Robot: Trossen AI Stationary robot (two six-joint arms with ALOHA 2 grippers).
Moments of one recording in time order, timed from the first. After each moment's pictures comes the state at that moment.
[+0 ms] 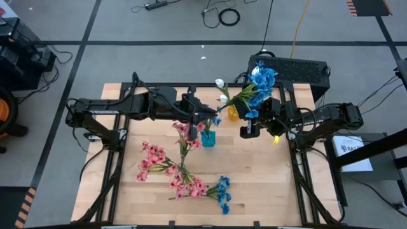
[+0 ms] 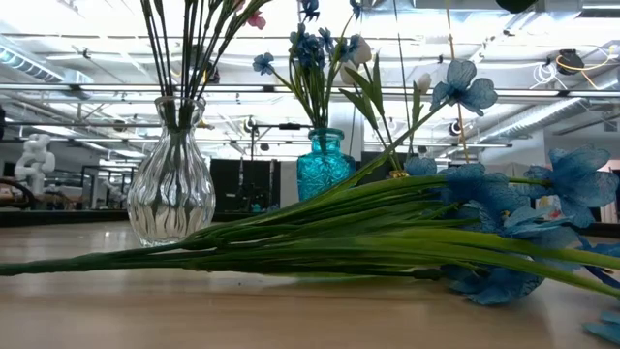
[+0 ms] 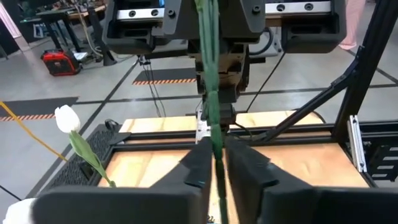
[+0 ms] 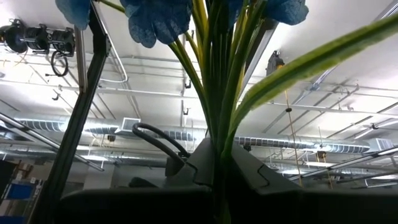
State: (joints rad) left arm -0.02 1.50 1.58 -0.29 -0.06 0.10; right arm 0.01 1.34 0.88 1.32 0.05 -0.09
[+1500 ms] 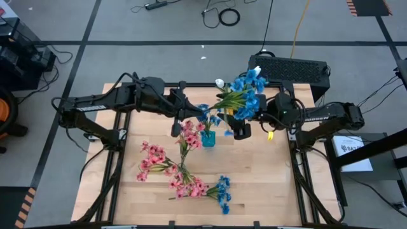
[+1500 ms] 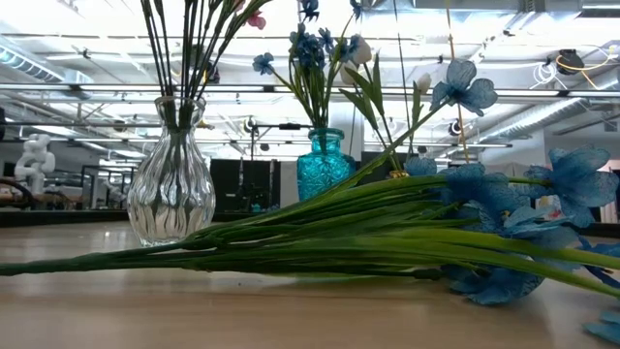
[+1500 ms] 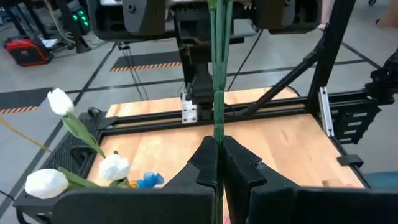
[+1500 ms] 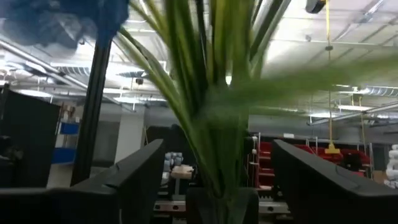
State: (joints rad) left arm 0.05 1.39 1.58 -0.49 0.10 0.14; right arm -0.01 1.32 1.04 0.85 -0.07 -0.03
